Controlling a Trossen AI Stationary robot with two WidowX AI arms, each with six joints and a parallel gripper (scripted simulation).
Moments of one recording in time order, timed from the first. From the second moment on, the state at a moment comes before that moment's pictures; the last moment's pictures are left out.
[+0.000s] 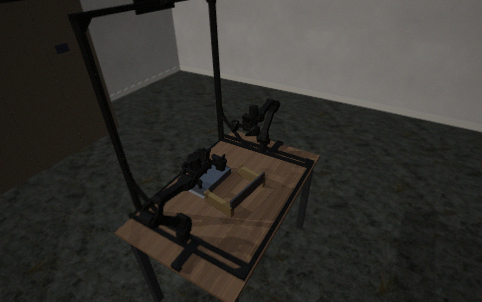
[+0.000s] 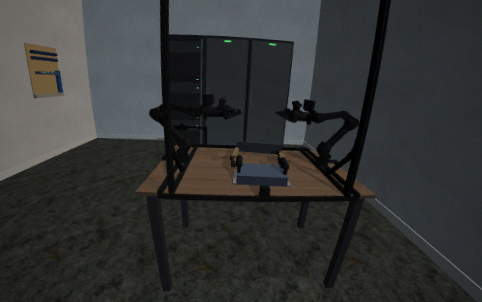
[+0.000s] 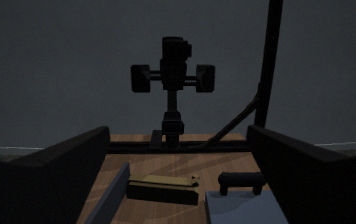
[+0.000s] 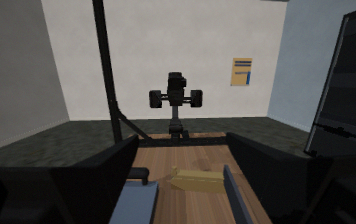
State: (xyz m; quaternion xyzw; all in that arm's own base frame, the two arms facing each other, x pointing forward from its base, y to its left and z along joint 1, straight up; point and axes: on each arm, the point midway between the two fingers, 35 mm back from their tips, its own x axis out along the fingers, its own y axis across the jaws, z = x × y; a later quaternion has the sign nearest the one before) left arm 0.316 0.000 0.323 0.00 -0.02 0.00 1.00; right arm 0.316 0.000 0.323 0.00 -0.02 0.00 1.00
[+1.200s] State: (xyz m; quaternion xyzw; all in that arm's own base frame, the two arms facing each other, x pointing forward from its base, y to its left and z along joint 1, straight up) left arm 0.352 -0.035 0.280 -0.22 0.15 -0.01 0.96; right arm 0.349 0.042 0.280 0.23 0.15 0.01 0.96
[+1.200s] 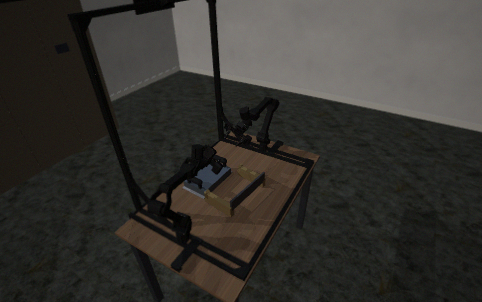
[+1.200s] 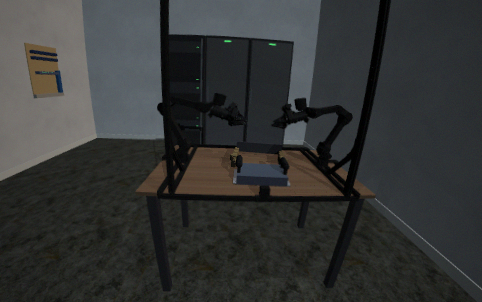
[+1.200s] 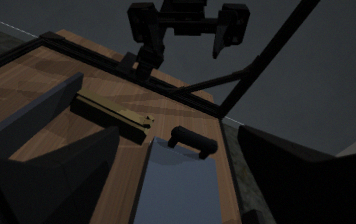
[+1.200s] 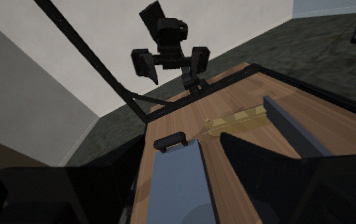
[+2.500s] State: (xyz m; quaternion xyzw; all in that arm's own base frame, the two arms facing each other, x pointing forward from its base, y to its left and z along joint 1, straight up) left arm 0.344 -0.157 0.170 -0.54 0.43 0.41 0.59; right arm 0.319 0.173 0.172 0.57 0.40 -0.44 0.57
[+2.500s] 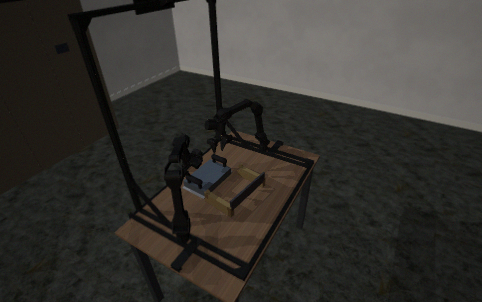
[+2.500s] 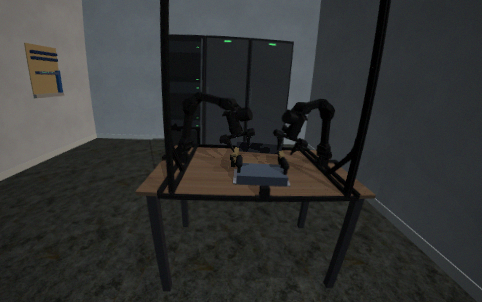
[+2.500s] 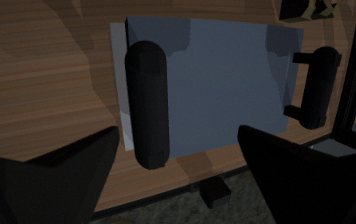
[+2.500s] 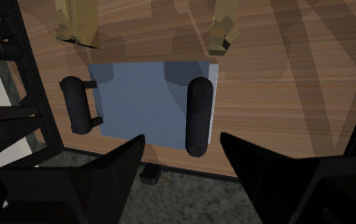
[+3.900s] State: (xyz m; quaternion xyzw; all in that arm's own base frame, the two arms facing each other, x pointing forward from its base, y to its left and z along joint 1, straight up) left arm 0.350 -0.163 0.118 -0.55 0.43 0.40 0.59; right arm 0.324 0.178 0.118 0.58 0.40 -0.44 0.57
